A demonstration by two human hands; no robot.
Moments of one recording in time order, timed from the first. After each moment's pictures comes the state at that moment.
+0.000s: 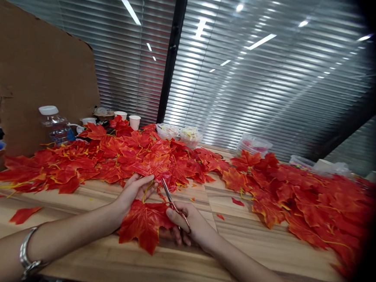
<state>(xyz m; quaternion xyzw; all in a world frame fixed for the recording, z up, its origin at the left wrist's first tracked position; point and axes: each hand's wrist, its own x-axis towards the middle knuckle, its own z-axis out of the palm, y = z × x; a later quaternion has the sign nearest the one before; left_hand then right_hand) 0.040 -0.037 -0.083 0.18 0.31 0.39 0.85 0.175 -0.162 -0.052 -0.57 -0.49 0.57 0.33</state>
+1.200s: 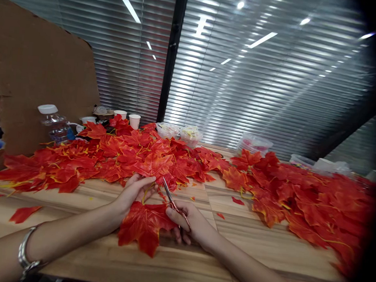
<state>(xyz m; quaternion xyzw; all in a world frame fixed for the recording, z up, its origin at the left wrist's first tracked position) 0.039 -0.040 -0.088 0.23 0.28 0.38 0.85 0.173 -0.162 -0.049 -0.57 -0.49 0.57 0.34</state>
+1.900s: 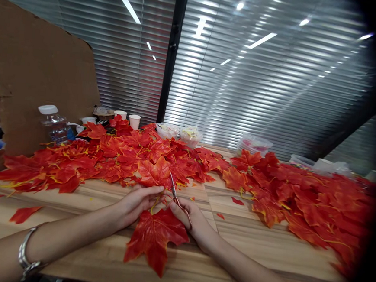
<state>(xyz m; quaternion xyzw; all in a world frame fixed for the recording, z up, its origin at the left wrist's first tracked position) 0.035 -0.055 -0.082 0.24 0.23 0.19 0.92 0.169 -0.161 -0.045 -0.55 -0.49 0.53 0.43</state>
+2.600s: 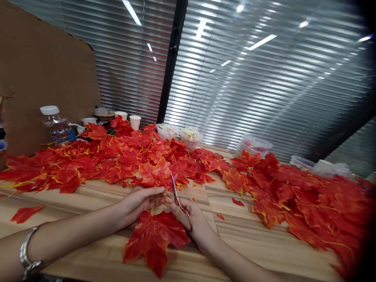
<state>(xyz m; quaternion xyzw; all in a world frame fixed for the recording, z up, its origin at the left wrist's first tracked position) 0.034 -0.057 -0.075 0.23 0.23 0.16 0.93 0.166 -0.160 -0.047 -0.54 -0.46 0.54 0.45</state>
